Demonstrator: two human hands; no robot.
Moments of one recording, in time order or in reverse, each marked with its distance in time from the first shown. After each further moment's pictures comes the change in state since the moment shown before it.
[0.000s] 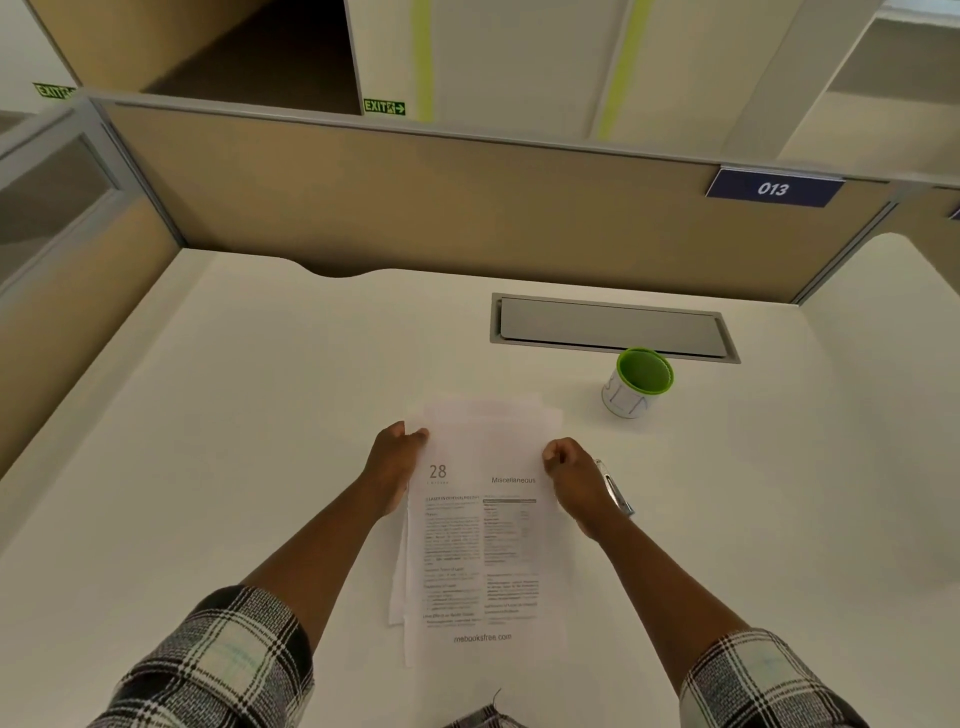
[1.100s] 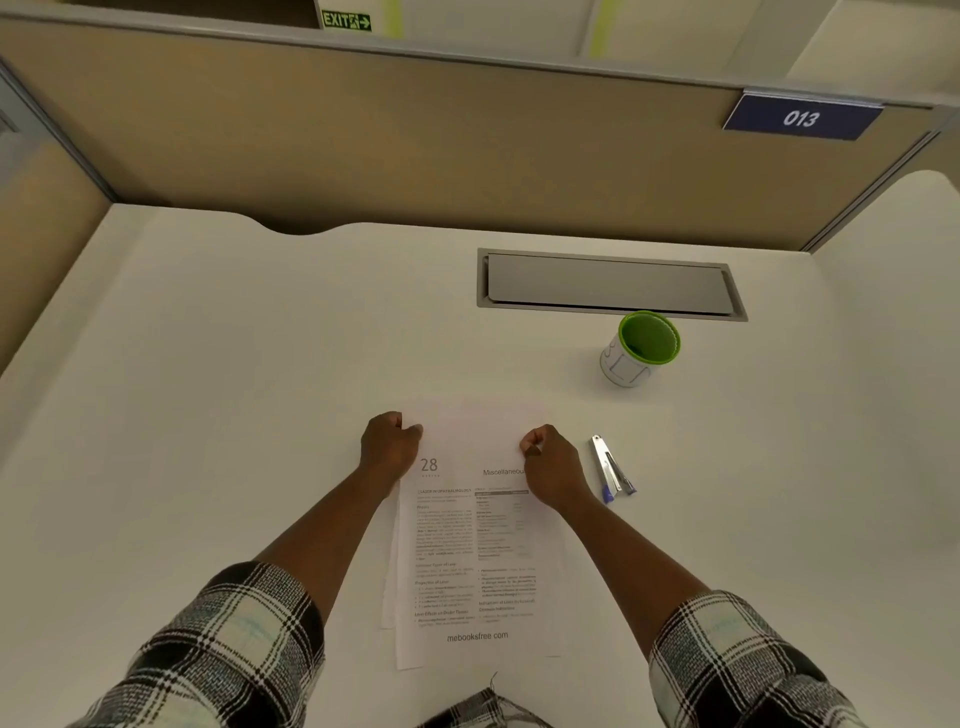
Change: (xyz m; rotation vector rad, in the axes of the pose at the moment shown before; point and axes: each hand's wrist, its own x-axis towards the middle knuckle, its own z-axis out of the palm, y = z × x) left_hand 0.052 -0.023 0.015 0.418 0.162 0.029; right_hand 0.034 0.026 0.030 -0.295 0.024 0.046
